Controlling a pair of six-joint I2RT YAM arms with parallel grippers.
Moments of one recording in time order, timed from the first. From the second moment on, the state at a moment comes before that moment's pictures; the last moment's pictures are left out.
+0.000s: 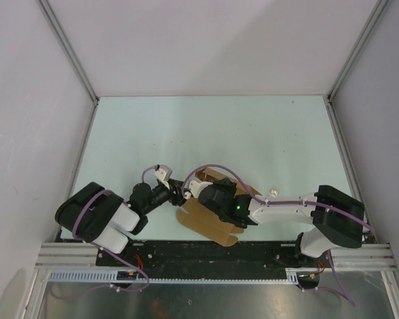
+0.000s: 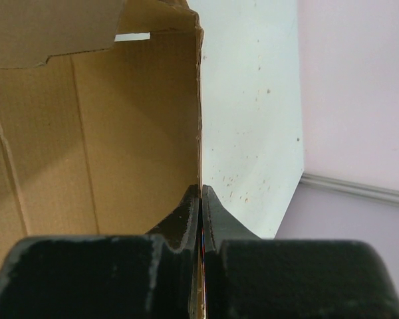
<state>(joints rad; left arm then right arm) -0.52 1.52 0.06 1.30 0.34 -0.28 1.23 1.53 0.82 -0.08 0.86 -0.52</state>
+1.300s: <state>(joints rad) -0.52 1.59 0.06 1.32 0.43 -0.26 1.33 1.53 0.82 0.00 0.90 -0.56</state>
